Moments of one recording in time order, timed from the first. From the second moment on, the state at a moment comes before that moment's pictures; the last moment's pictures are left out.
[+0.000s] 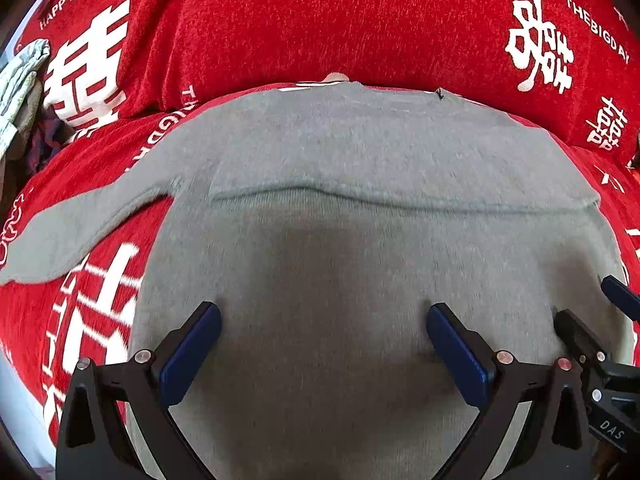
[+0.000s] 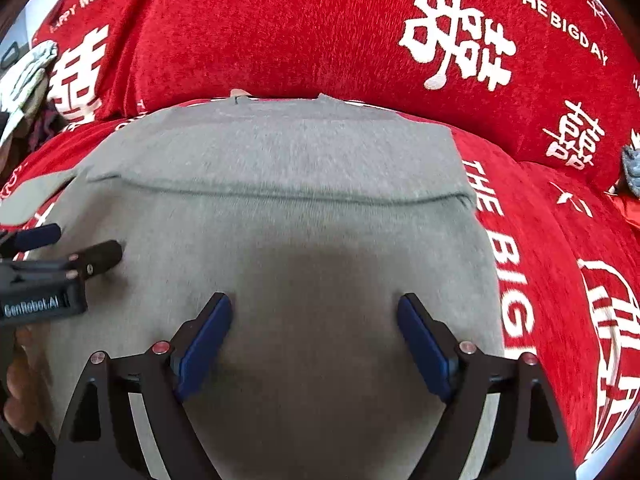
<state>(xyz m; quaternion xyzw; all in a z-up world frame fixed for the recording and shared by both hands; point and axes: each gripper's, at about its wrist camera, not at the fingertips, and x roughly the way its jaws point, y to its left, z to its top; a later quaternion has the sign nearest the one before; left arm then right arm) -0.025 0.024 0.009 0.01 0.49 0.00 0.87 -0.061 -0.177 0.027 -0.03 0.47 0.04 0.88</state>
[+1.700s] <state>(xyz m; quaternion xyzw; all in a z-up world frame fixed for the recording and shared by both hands) 0.000 0.360 0.037 -0.21 0.38 0.38 0.81 -0.014 -0.096 0.055 -0.06 0.46 0.09 0.88</state>
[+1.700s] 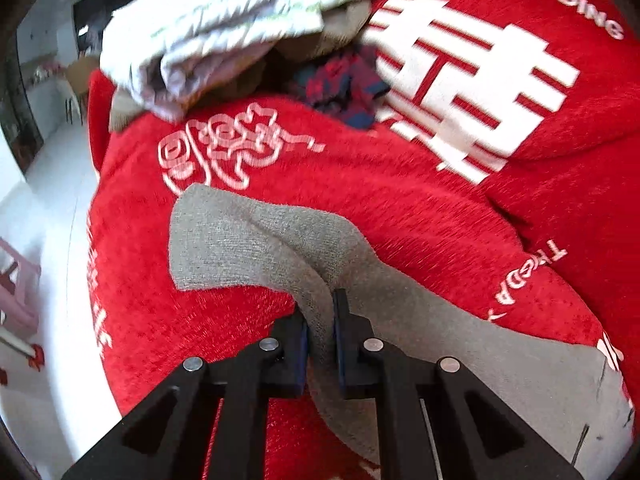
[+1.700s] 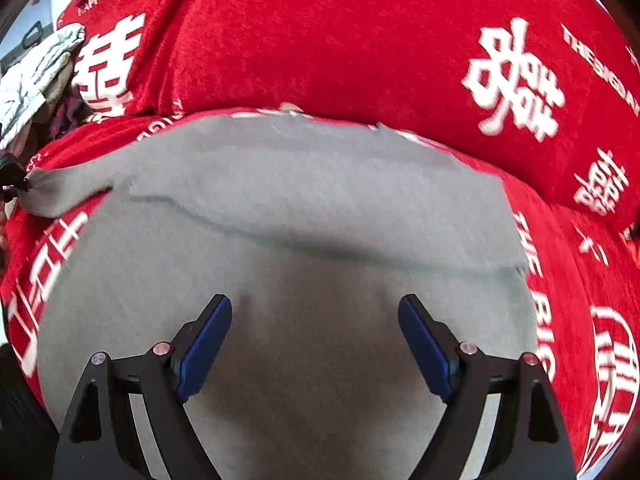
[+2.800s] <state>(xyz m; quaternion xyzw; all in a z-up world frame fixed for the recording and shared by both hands) 0.056 0.192 0.079 -0.09 0.41 0.24 0.88 0.081 -0.058 0.050 -0.04 0.49 0.08 0.87</state>
